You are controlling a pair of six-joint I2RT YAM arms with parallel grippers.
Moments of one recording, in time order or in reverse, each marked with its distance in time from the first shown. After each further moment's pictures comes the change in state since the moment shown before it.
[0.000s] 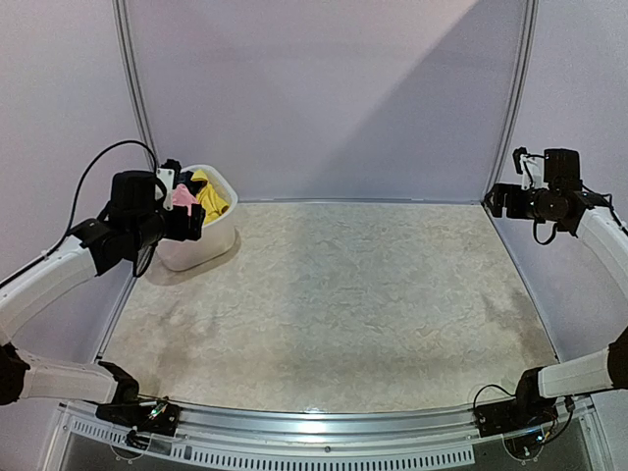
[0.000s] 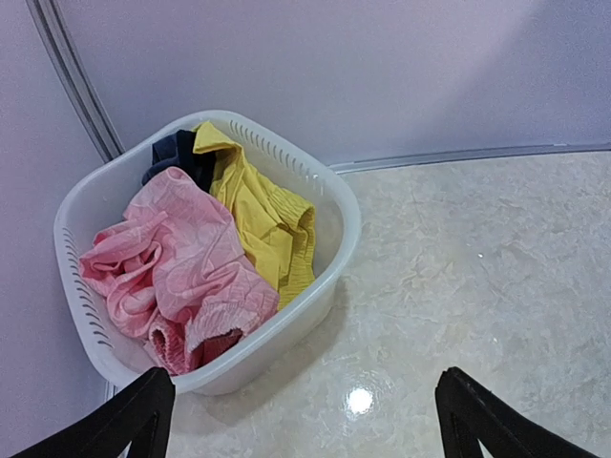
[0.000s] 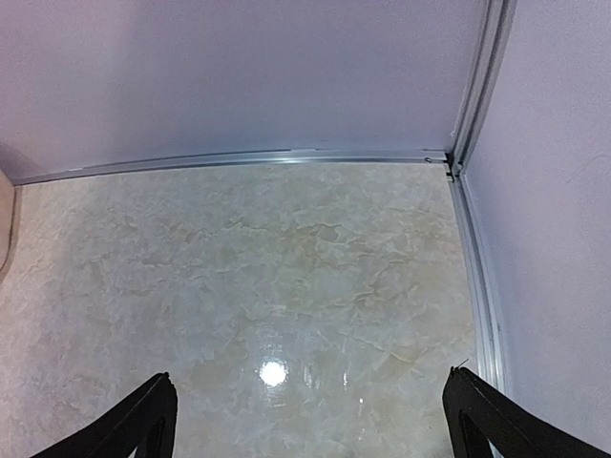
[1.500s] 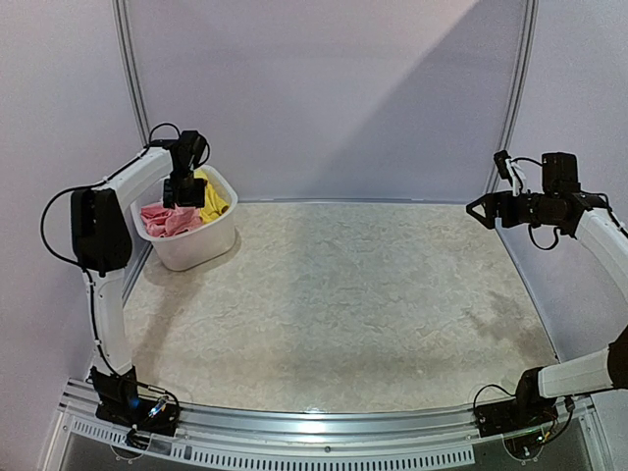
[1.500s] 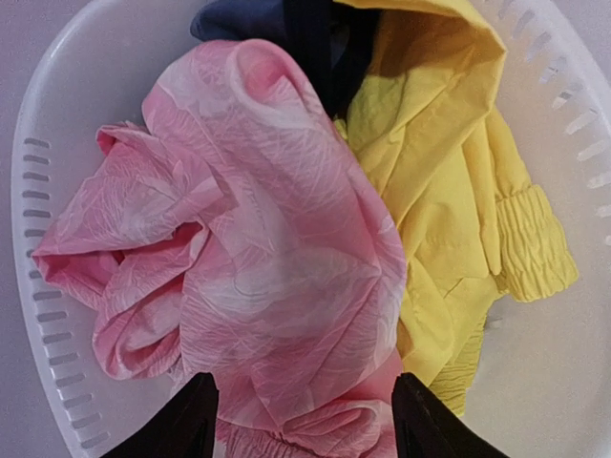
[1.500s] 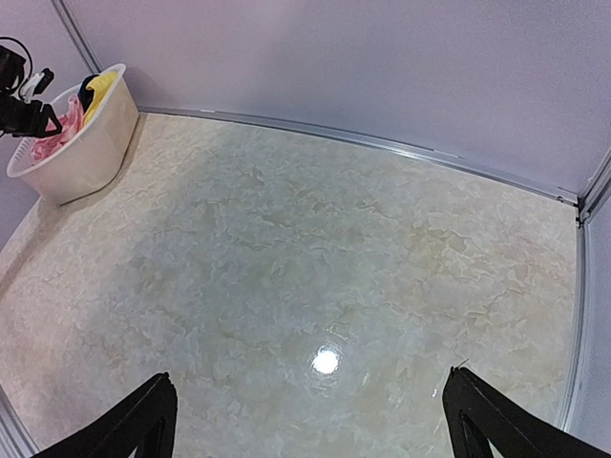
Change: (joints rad) left arm 0.251 1.072 1.153 -0.760 -0.103 -0.248; right arm -0.002 0.002 -0.016 -0.035 -0.380 -0.164
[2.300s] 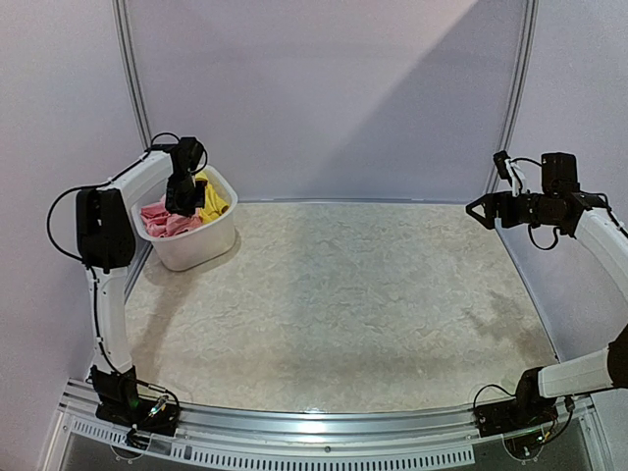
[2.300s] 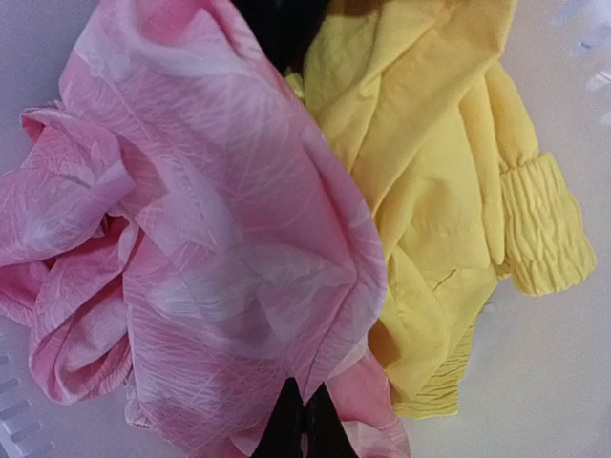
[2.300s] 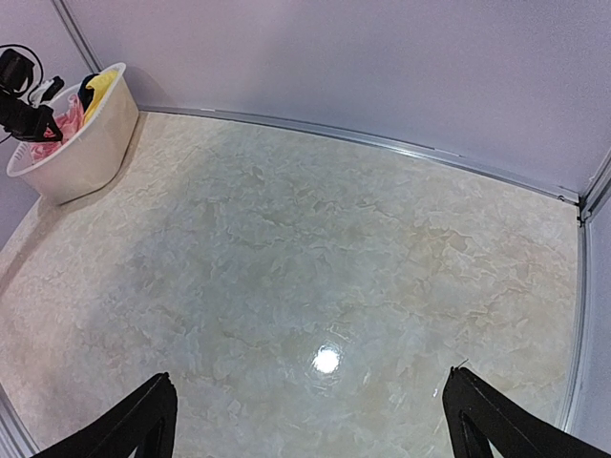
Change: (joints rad) left arm 0.036 0.067 0.034 -0.034 0.143 0.021; right arm 0.000 0.005 0.000 0.000 -0.002 0.000
